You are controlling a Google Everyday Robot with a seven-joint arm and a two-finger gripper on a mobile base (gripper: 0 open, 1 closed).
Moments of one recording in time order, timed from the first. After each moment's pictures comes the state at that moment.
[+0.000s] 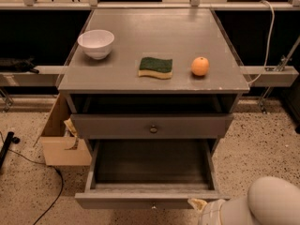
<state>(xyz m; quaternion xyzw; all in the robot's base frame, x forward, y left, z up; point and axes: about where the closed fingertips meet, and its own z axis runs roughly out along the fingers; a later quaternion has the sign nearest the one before) 0.261 -0.088 0.644 -0.50 0.81 0.24 0.18</state>
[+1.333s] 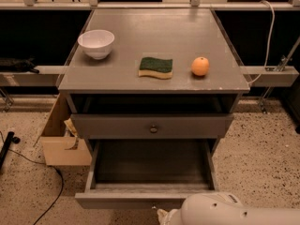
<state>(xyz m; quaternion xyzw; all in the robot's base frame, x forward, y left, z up) 0.253 -0.011 0.551 -0.58 0.78 0.20 0.12</state>
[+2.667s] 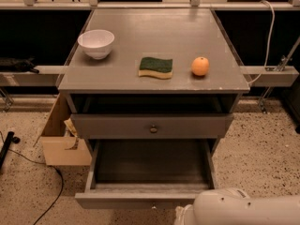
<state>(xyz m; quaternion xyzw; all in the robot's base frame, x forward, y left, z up) 0.273 -0.063 0.513 -0.53 0.82 0.17 0.09</state>
